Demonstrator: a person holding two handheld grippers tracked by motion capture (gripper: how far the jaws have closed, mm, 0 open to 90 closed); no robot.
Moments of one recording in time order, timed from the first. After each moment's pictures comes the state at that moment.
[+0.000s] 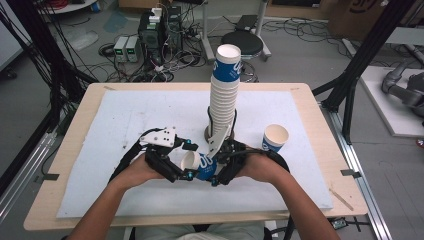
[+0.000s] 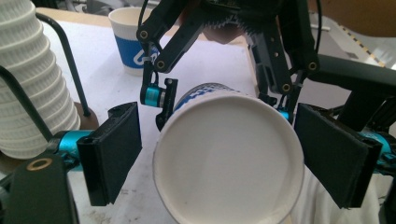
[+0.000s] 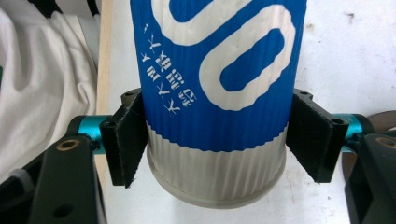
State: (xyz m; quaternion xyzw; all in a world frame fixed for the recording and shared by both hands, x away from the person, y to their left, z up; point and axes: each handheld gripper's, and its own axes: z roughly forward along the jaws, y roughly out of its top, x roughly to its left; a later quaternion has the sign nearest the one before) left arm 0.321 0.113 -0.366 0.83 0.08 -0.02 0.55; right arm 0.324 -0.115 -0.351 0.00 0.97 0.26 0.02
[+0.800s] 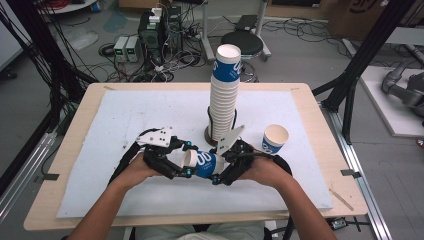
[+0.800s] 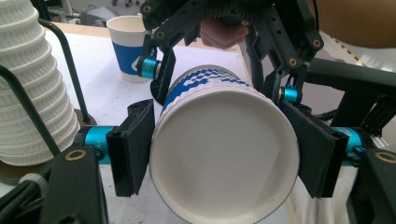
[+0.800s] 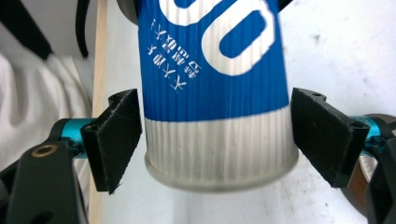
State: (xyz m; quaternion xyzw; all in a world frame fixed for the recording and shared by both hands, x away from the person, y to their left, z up) left arm 0.328 0.122 -0.377 0.81 0.06 -0.03 0.58; right arm 0.320 -0.136 -0.354 0.04 0.93 0.35 0.04
